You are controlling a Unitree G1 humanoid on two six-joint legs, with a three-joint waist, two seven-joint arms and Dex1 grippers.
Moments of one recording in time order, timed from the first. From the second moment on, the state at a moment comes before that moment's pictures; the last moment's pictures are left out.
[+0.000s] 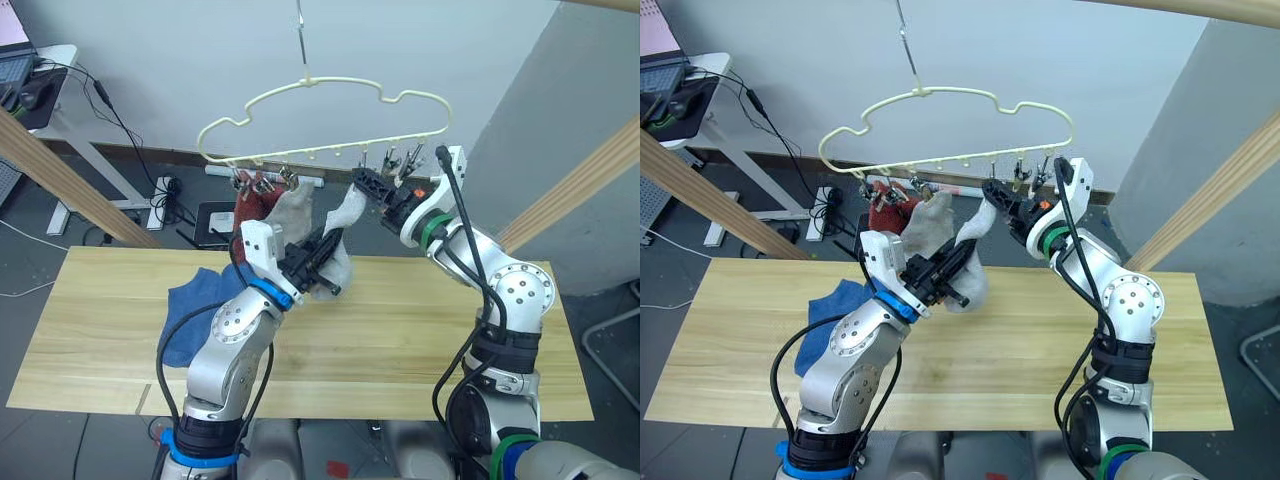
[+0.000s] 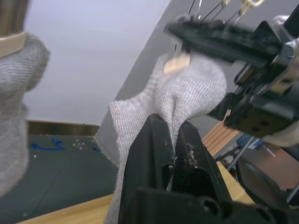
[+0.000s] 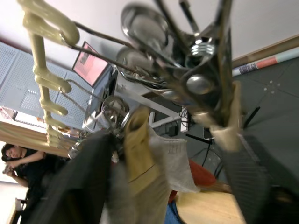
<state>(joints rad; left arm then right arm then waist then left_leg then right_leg) -0.21 0.16 -0.08 -0.38 -0.38 0.36 -0.39 -0.68 0.01 -0.29 -0.23 1.14 1.03 -0.28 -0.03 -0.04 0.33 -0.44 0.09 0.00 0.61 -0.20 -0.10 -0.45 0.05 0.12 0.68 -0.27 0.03</state>
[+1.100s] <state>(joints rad) -0.25 0.45 0.05 -0.45 -0.51 0.57 -0.53 -0.47 -0.15 0.18 -0.50 0.36 0.63 -0.06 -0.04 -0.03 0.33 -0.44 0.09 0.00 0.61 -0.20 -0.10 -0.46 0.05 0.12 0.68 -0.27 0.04</state>
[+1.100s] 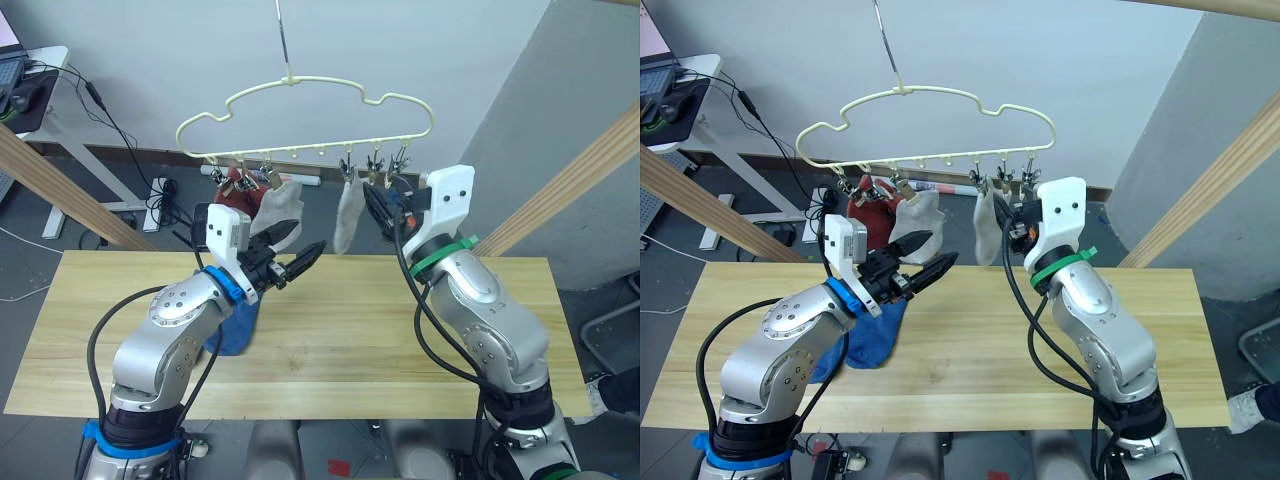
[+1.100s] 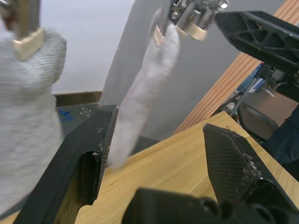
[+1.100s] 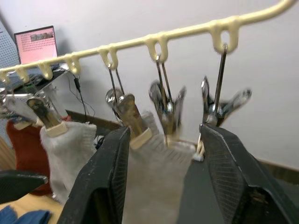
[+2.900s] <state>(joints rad) -0.29 0.42 0.05 -0.50 -0.51 0.58 -0.49 -0.62 0.07 0.14 -0.25 0.16 0.53 0.00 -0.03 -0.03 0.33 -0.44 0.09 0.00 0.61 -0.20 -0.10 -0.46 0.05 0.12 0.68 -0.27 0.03</state>
